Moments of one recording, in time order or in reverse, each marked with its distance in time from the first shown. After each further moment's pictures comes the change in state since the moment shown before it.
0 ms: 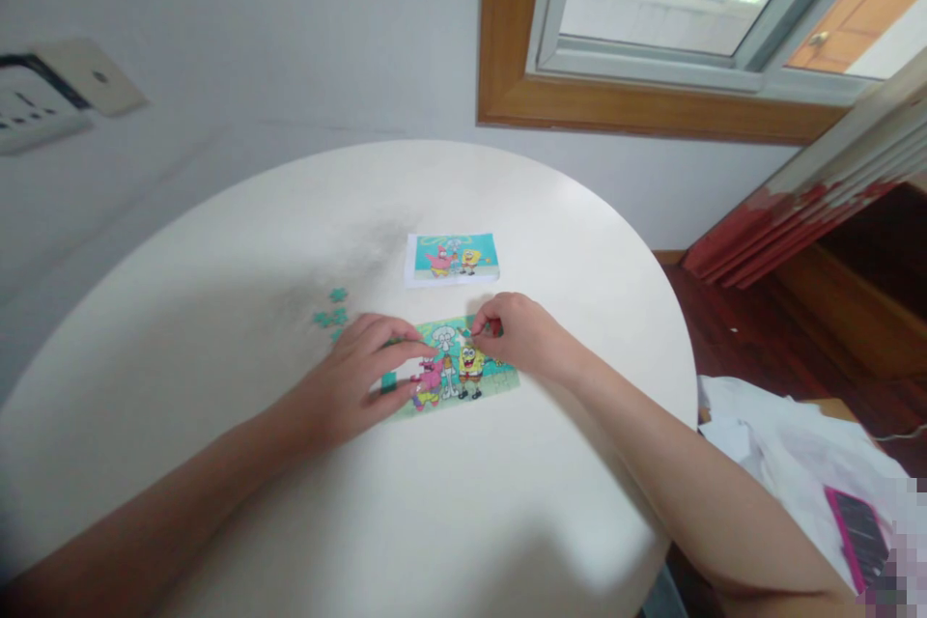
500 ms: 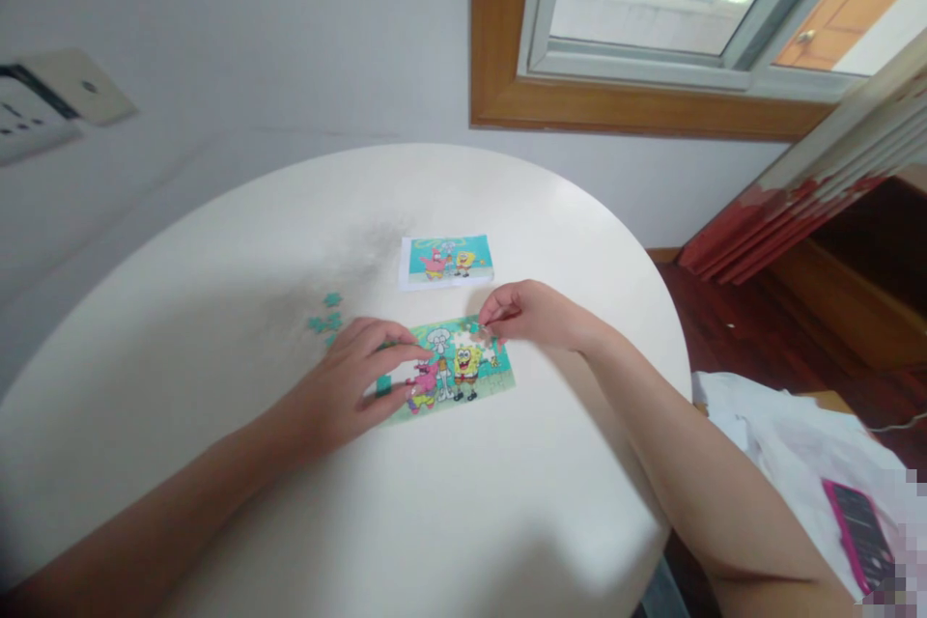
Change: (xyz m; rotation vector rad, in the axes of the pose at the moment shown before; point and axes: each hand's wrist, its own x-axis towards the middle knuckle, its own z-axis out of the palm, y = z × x) left_hand 0.001 0.002 -0.002 0.011 0.003 0.010; right_hand 0.003 0.019 -0.026 0.633 -0.234 0.103
